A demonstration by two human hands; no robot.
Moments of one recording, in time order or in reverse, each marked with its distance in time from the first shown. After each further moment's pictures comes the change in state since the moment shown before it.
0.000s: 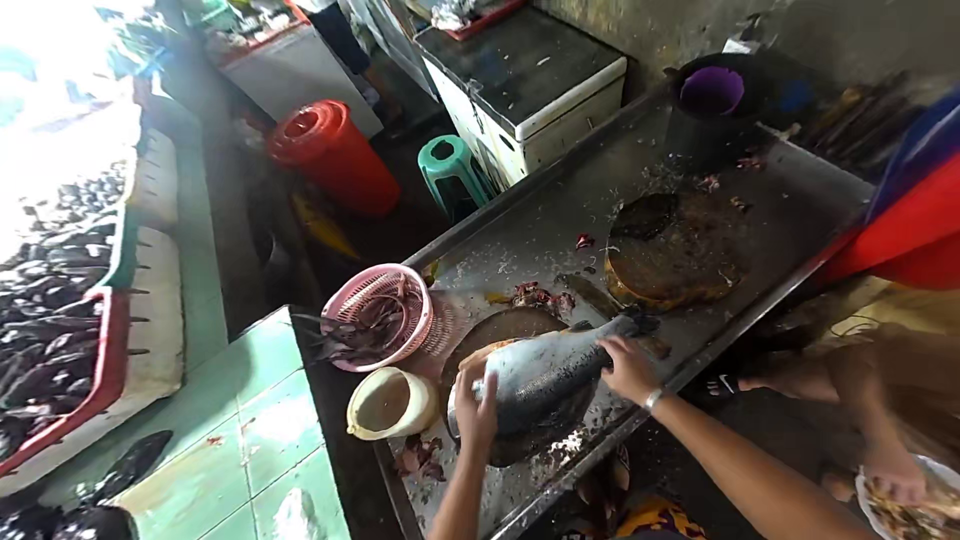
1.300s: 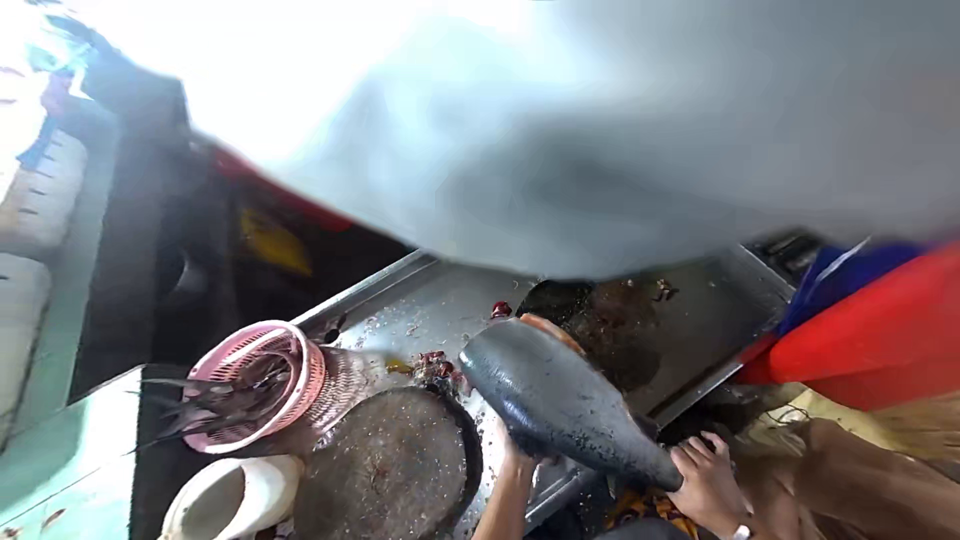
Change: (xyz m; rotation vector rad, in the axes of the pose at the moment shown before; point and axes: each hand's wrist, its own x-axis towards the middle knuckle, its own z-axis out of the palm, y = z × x) left_hand 0.063 0.208 0.354 -1.362 0.169 -0.746; right_hand -0.048 0.315 -0.203 -0.468 0.420 -0.257
